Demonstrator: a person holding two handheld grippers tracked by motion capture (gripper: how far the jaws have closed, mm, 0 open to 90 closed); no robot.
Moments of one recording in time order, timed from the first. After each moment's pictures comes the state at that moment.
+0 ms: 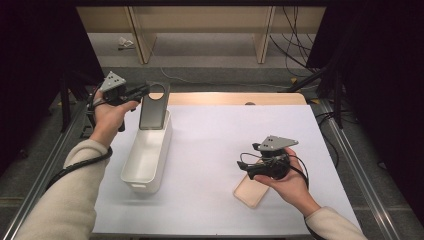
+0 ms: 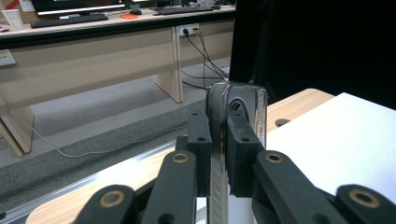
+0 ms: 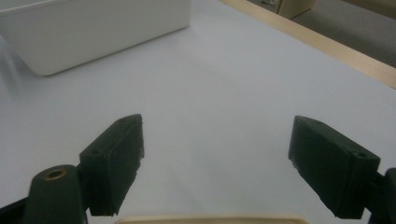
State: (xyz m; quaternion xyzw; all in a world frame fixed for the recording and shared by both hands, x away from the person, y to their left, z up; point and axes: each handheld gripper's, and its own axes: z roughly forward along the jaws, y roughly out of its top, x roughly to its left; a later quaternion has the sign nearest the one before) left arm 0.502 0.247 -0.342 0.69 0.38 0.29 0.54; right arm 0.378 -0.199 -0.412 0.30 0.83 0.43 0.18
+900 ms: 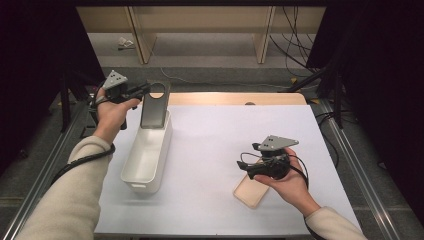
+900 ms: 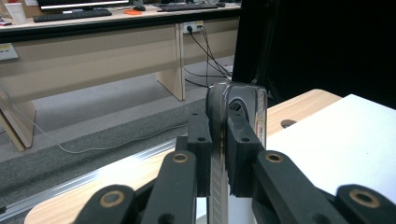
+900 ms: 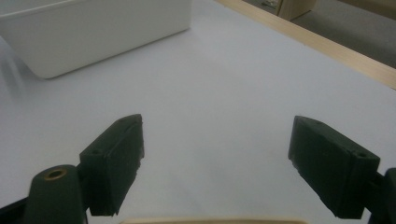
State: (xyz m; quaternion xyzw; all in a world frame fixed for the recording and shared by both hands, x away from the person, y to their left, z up) left arm 0.513 0.246 -0.345 0.69 0.39 0.29 0.54; right arm 0.378 -0.200 -0.411 0.30 0.83 0.44 0.17
